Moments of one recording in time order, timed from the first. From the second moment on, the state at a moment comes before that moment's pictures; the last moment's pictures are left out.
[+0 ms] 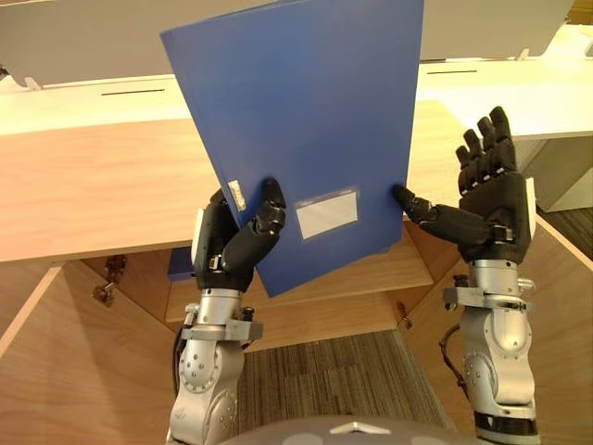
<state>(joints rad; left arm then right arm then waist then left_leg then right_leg) 0.31 0.07 -0.22 -0.49 -0.35 -0.23 0.05 0.11 -0.19 -0.09 -0.37 0.32 -0.22 -0.01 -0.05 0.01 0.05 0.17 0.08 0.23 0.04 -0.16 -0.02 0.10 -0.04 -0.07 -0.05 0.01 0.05</state>
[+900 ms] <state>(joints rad) 0.17 0.27 -0.22 -0.36 -0.45 -0.23 -0.03 -0.19 -0.60 0.10 -0.02 0.58 -0.17 0.22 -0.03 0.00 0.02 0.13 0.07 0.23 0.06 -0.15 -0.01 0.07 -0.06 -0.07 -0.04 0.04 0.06</state>
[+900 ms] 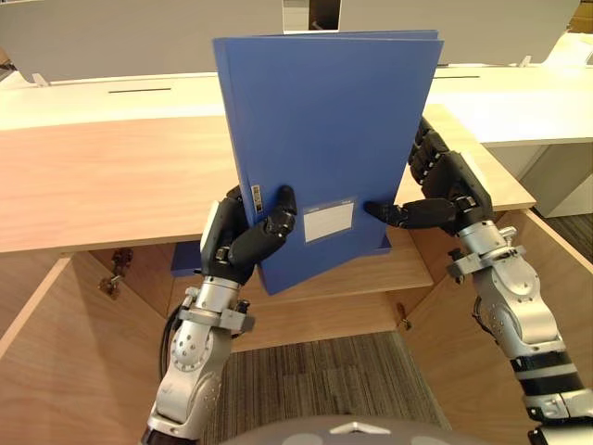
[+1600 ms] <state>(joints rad) 0.12 0.28 -0.23 -0.32 -0.47 -0.30 -0.06 -0.37 -0.63 0.19 0.01 0.72 -0.10 0.35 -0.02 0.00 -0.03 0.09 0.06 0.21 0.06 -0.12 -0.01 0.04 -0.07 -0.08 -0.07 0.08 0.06</state>
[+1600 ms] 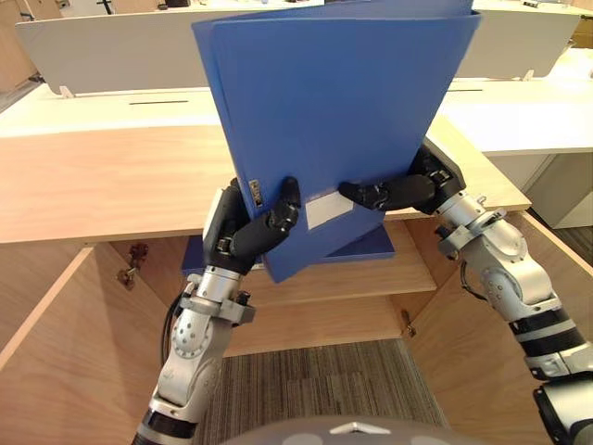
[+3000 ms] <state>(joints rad) 0.50 -0.10 0.26 -0.17 -0.14 -0.25 0.12 0.02 -0.08 -0.09 -0.41 0.31 -0.18 0.17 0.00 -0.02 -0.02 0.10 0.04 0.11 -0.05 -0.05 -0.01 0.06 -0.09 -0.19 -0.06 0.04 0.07</state>
